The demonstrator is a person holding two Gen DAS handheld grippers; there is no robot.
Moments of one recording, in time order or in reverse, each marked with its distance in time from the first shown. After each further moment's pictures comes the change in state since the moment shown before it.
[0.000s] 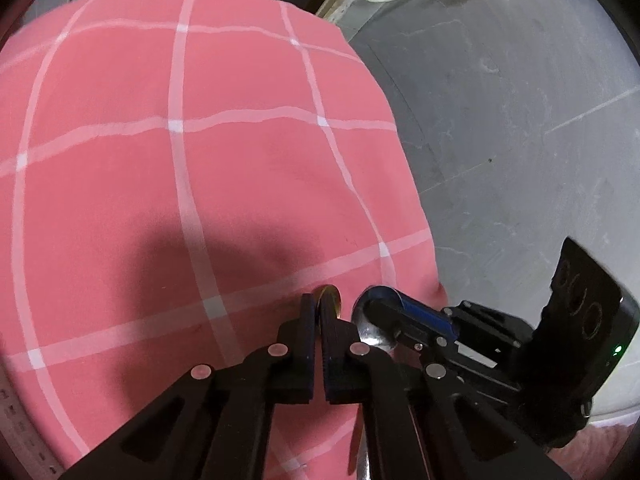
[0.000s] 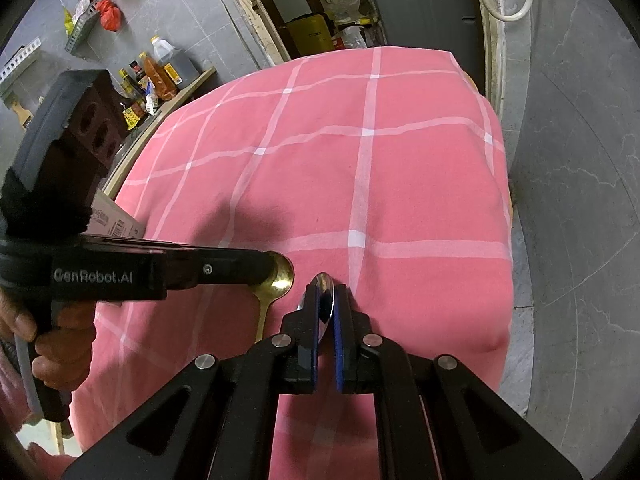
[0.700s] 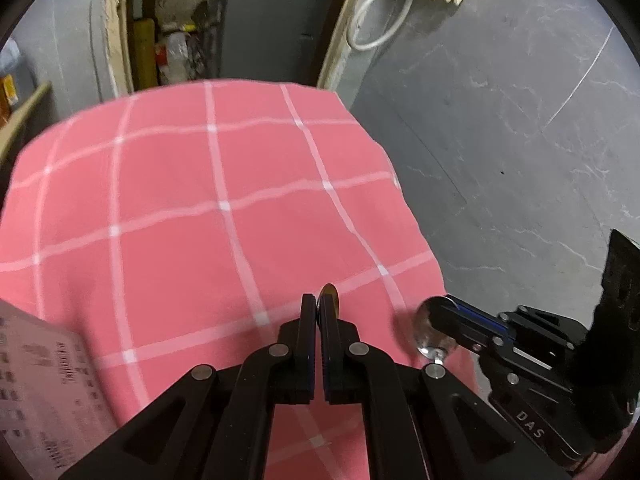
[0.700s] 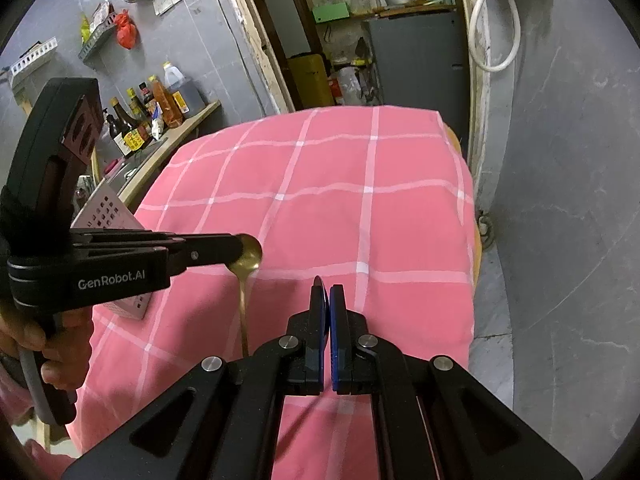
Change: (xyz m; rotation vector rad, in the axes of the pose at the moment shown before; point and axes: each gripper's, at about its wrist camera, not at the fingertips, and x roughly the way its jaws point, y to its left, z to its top) left arm -0.071 -0.023 -0.016 0.134 -0.210 0.213; right arm -0.065 0.026 -0.005 -0.037 -0.149 -0.076
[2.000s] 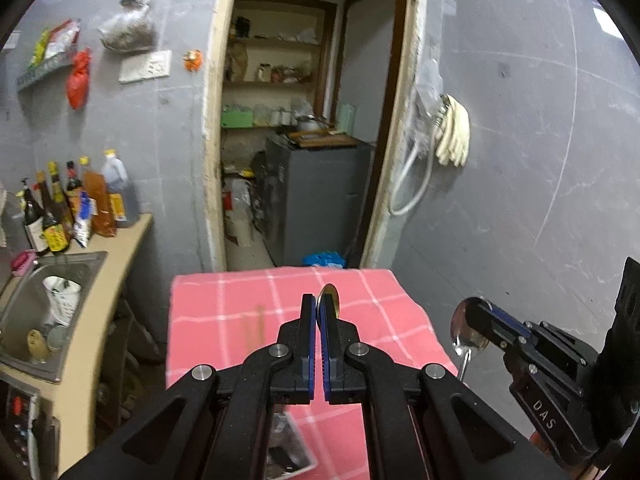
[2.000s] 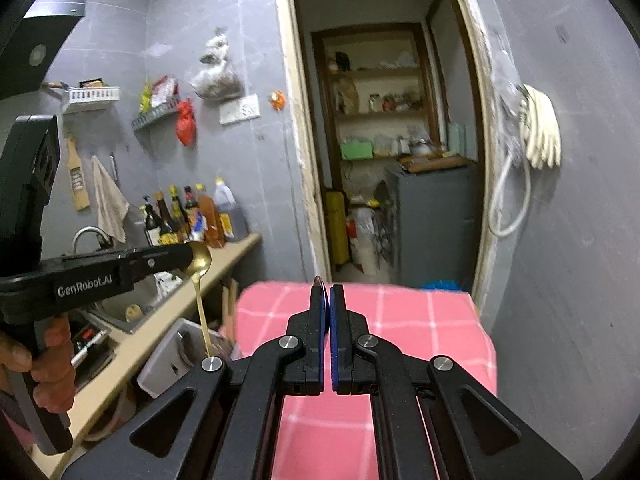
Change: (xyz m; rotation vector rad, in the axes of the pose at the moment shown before) left arm -0.240 0.068 -0.001 0.015 -0.537 0.159; right arm -0.132 0.187 0.070 -0.136 -0.507 -0.055
